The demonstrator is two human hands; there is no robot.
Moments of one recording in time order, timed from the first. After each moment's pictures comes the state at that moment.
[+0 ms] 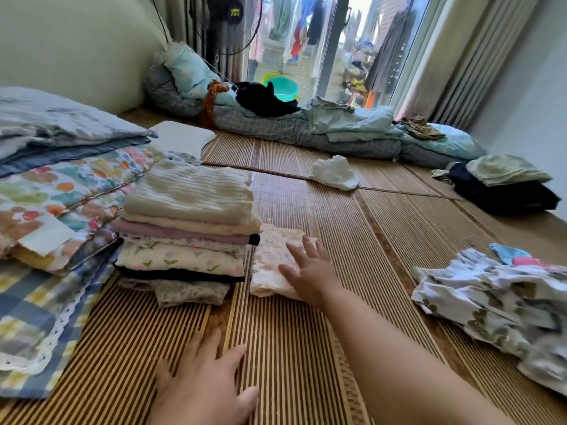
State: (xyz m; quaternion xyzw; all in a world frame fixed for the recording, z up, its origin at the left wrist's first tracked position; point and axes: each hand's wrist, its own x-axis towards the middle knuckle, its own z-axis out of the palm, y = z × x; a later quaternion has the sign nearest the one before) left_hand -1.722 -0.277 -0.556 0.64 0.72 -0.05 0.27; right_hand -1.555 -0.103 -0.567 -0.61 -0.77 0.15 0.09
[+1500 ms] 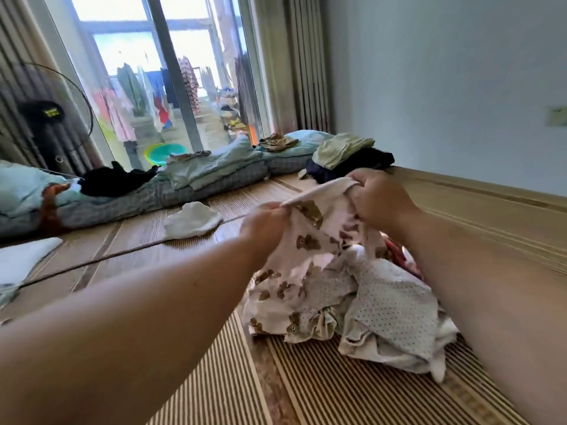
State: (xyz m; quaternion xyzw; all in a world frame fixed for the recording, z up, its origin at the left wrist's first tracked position) left_hand -1.302 -0.098 -0.433 0.67 0.46 0.40 0.44; right_hand -1.134 -0.178 -0.411 -0.66 -0.57 0.08 0.49
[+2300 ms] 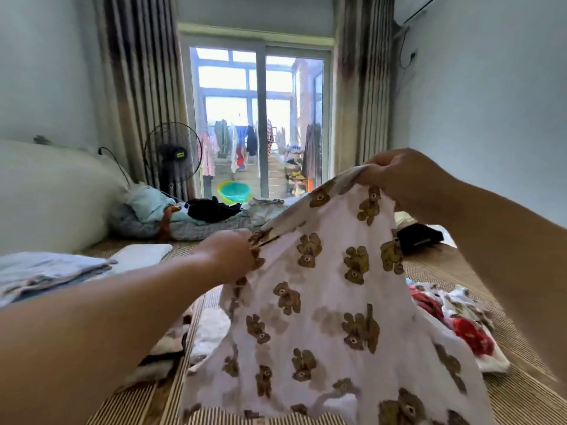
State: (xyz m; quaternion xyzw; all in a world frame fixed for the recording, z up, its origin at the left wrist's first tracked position) left_hand -1.574 -0.301 -0.283 0.78 0.59 0.20 0.01; right_hand -1.325 -0.367 -0.200 -0.51 -0.67 0.18 0.51
